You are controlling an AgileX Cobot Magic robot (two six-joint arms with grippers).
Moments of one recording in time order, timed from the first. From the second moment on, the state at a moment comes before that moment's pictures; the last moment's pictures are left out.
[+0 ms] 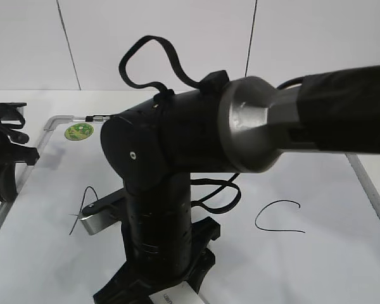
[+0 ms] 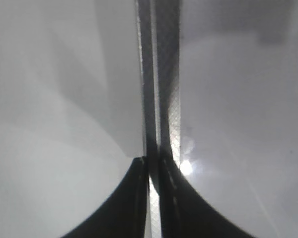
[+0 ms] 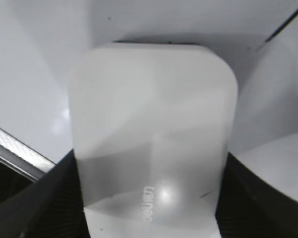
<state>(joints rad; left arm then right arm) -0.09 1.97 -1.27 -0.09 1.00 0.02 0.97 2.04 -1.46 0.16 1.18 0.17</state>
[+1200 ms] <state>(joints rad) -0.09 1.97 -1.27 -0.11 0.97 0.02 0.66 2.08 -1.52 0.13 1.22 0.21</state>
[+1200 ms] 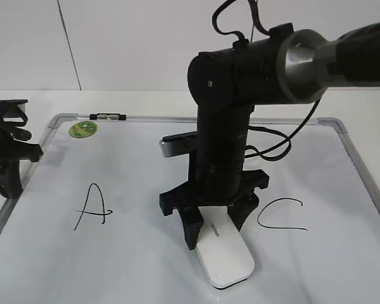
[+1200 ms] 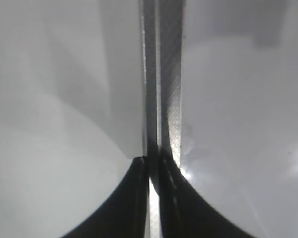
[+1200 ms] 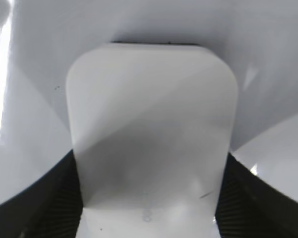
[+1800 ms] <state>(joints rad) -0.09 1.97 -1.27 -0.11 0.97 0.02 0.87 2.08 -1.52 0.06 1.19 0.17</state>
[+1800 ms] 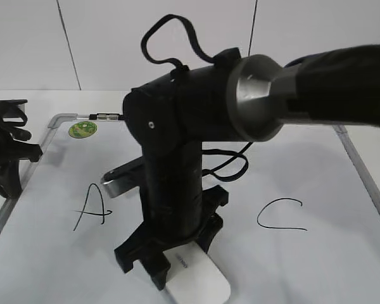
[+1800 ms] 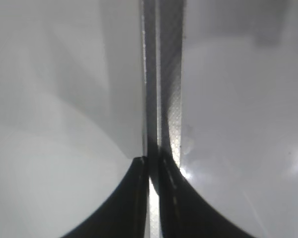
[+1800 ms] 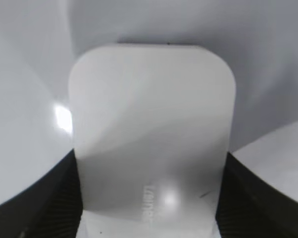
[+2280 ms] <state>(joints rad) -0.09 1.97 -1.27 -0.12 0.97 0.03 0.86 2.08 -1.52 0.13 1.19 0.14</state>
